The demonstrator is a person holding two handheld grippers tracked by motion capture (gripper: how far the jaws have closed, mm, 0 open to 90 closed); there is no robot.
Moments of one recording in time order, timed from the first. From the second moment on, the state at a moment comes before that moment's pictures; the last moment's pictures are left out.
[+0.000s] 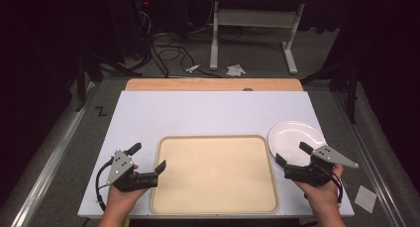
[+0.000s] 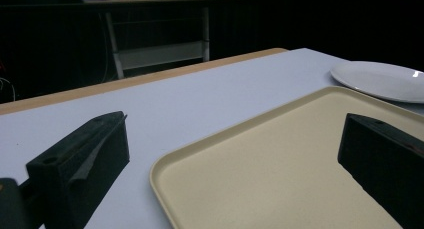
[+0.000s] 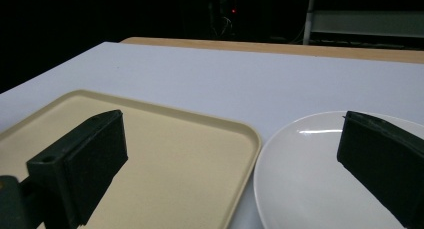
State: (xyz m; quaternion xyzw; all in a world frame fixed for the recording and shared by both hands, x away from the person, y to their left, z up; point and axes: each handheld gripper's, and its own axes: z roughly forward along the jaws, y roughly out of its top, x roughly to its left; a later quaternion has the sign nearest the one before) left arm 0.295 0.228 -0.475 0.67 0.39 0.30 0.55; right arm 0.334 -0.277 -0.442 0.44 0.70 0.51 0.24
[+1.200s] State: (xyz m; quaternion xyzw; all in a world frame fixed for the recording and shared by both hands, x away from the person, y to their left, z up) left arm 0.313 0.224 -0.487 0.74 0.46 0.25 0.43; right arm 0.343 -0.335 -0.443 0.52 0.65 0.50 0.23
